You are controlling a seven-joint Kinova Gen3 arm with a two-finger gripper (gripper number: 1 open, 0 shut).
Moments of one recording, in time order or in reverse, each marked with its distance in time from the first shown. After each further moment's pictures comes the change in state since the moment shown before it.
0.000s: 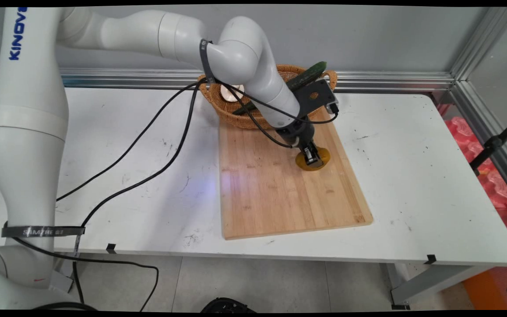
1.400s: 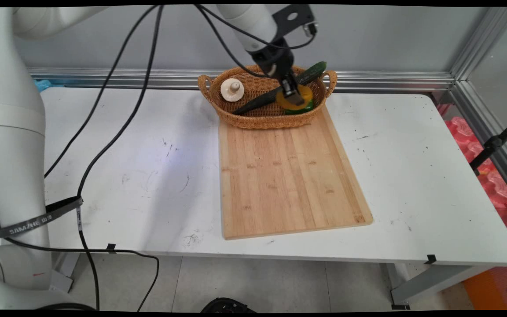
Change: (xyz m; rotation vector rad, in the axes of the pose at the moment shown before) arm 0.024 -0.095 -0.117 0.091 0.001 0.087
